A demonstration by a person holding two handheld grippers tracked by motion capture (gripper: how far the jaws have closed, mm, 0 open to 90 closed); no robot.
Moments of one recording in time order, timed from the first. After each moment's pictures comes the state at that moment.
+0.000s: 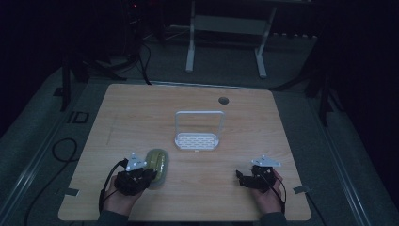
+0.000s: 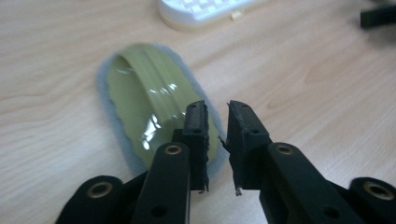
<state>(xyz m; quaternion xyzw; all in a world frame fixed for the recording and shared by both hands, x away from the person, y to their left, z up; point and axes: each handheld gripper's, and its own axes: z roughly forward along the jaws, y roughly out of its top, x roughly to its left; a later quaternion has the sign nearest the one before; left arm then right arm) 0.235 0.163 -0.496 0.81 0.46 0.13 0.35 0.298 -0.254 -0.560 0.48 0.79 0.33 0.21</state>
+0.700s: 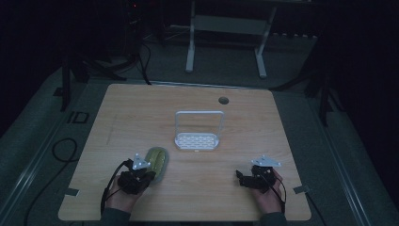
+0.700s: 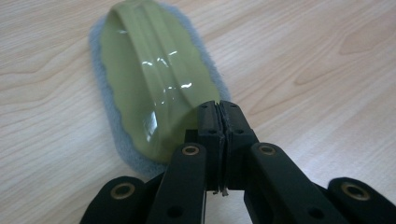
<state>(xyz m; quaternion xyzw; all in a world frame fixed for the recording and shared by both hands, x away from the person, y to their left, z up) 0.248 0.167 -0.511 0.82 0.47 0.13 0.31 0.298 -0.254 -0.560 0.48 0.79 0.33 0.21</state>
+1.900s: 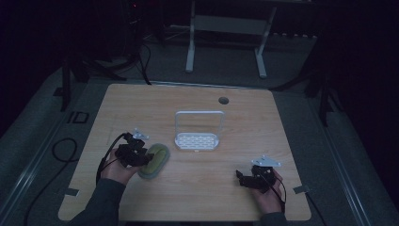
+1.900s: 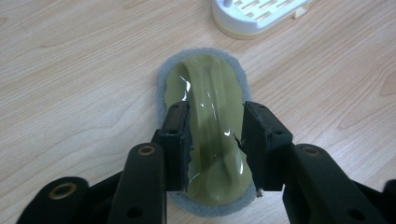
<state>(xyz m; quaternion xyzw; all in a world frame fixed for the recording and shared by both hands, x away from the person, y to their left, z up) 0.312 0.178 -0.469 0.84 0.46 0.13 0.26 0.298 -0.254 -0.560 0.48 0.79 0.33 0.21</state>
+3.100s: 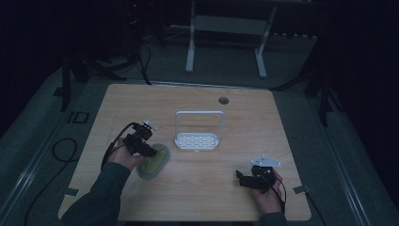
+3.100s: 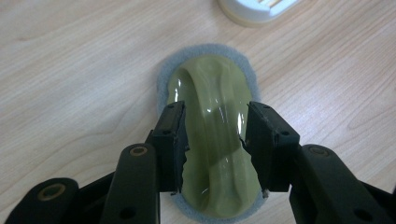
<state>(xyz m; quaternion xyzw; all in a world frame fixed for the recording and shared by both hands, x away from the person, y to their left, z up) 0.352 0.164 -0.464 0.86 0.47 0.06 0.18 0.298 -0.254 -0.560 0.48 0.79 0.33 0.21</state>
